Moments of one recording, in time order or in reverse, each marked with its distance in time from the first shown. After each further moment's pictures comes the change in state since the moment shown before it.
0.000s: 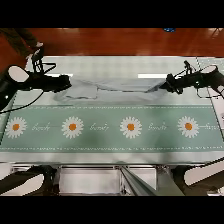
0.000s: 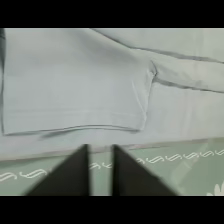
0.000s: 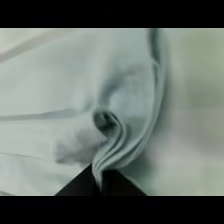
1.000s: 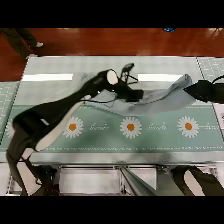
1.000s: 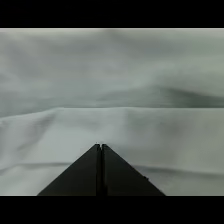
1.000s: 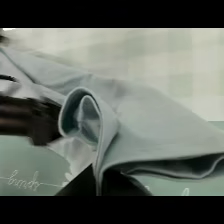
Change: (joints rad) left arm -0.650 -0.717 0.687 -0.223 -0.066 -0.072; right arm 0.006 1.006 -0.394 -0.143 0.119 0.076
